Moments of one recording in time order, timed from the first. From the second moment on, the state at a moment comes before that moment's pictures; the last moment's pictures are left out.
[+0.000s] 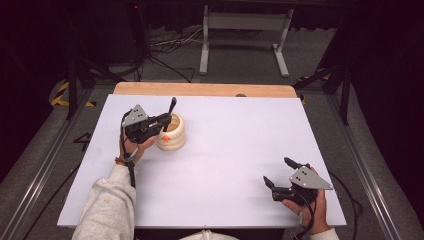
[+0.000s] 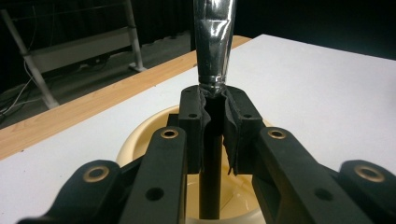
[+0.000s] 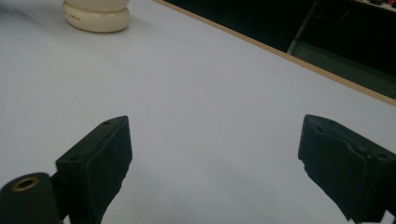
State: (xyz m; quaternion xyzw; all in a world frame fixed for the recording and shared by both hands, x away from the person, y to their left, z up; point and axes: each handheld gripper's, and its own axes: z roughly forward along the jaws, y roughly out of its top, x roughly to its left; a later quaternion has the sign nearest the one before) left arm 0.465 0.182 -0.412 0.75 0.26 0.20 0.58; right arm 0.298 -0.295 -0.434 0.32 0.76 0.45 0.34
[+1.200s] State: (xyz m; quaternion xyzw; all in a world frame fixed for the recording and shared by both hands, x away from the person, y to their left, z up) left arm 0.407 0.171 -0.354 0.76 0.20 0.28 0.56; right arm 0.296 -0.294 -0.432 0.32 0.76 0.45 0.34
